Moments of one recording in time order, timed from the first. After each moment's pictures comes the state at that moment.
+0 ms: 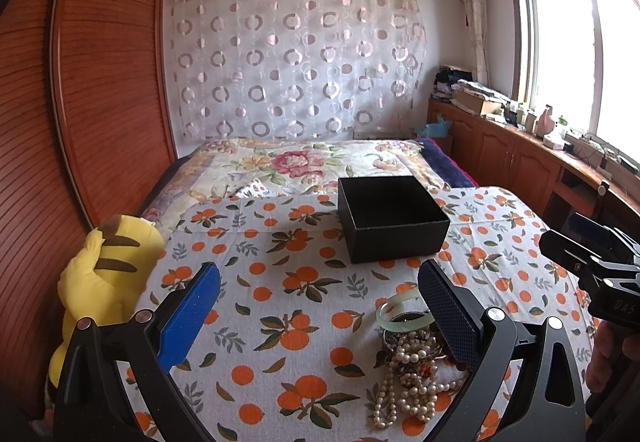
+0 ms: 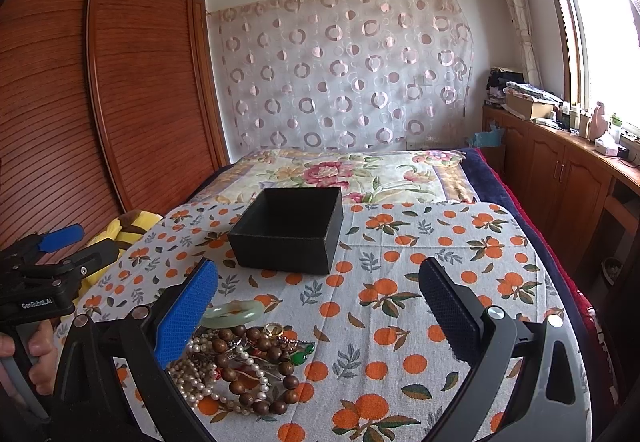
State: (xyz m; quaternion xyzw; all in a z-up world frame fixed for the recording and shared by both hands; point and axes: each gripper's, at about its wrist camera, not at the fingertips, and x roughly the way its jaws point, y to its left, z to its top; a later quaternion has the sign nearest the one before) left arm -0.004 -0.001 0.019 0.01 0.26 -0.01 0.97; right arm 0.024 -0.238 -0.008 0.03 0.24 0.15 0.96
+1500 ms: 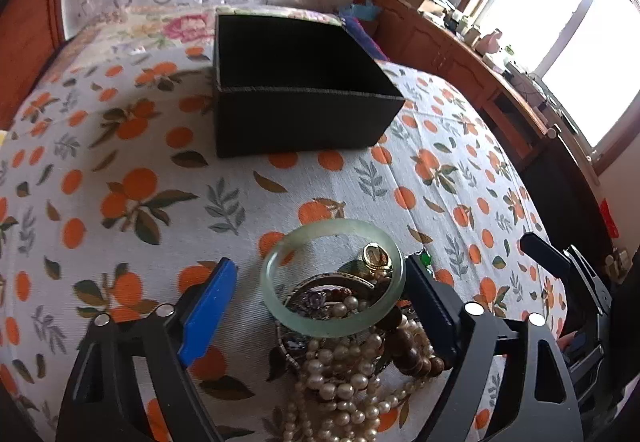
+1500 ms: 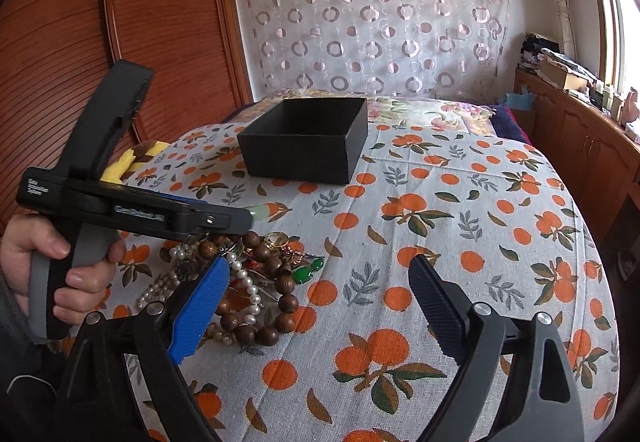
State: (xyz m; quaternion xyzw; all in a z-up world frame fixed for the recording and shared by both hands) left arm 0.103 -0.046 -0.086 -0.07 0.49 -0.20 0.85; right arm 0.023 -0.230 -0.072 0.00 0.32 0.21 0.92
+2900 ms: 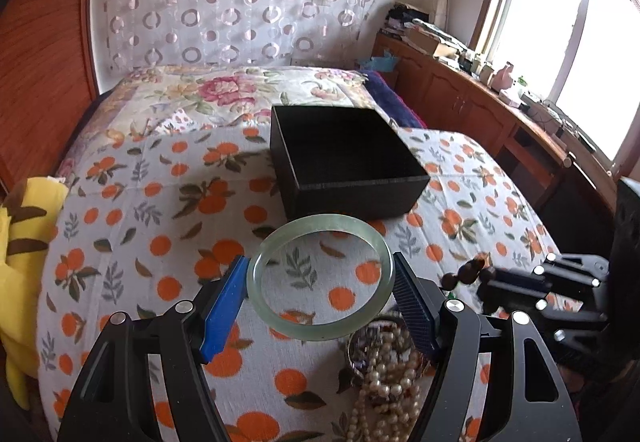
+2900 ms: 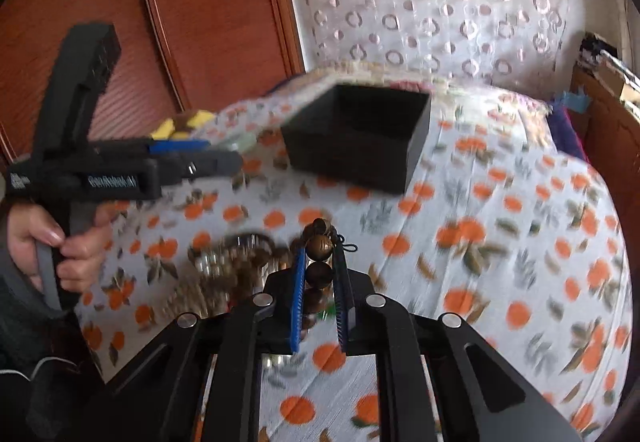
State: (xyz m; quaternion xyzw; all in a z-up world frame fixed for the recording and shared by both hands) left arm 0.093 -0.011 -0.036 -0.03 0.39 -0.14 0.91; right arm 0.071 -0.208 -0.048 -0.03 0.35 0.31 0.88
